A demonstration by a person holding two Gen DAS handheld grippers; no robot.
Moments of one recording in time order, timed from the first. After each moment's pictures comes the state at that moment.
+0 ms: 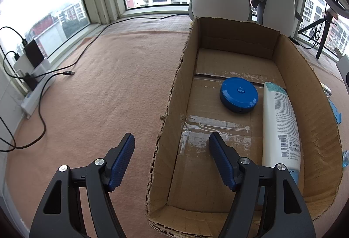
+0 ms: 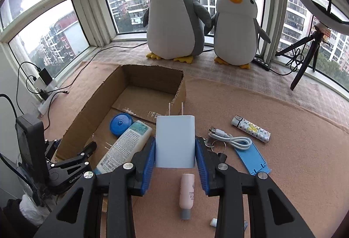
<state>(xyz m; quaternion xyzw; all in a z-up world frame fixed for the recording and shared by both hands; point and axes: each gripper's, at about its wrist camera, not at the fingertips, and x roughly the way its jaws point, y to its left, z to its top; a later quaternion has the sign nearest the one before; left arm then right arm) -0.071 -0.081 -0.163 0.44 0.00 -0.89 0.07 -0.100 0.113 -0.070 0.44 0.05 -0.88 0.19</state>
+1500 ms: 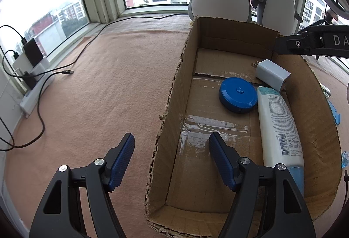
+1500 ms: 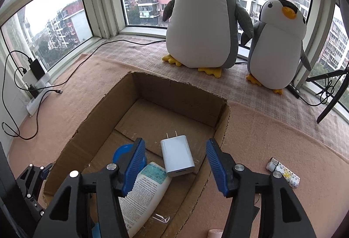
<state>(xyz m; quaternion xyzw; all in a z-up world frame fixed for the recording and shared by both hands) -0.074 -0.079 -0.165 0.44 0.00 -0.89 0.07 -0.158 0.044 -0.095 0.43 0.10 -0.87 0.20</state>
